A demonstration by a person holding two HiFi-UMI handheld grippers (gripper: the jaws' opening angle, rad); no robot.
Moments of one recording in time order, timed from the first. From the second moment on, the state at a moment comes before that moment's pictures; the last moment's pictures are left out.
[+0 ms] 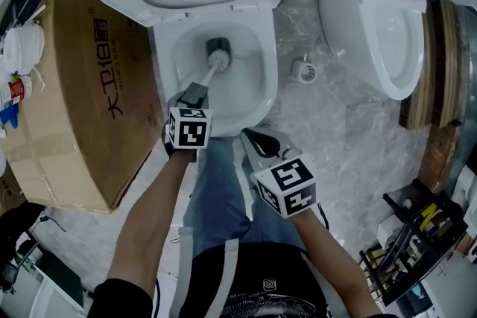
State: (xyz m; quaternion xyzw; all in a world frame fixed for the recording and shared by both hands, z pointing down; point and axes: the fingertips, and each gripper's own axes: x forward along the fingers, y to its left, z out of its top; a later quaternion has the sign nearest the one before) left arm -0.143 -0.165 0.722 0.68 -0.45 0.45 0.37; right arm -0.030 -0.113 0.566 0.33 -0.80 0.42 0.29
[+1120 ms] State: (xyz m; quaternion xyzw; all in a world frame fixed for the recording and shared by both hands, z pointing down) left arm -0.114 -0.070 0.534 0.69 -0.55 0.34 0.31; right arm 0.010 -0.066 0.464 0.31 -0.85 0.35 0.23
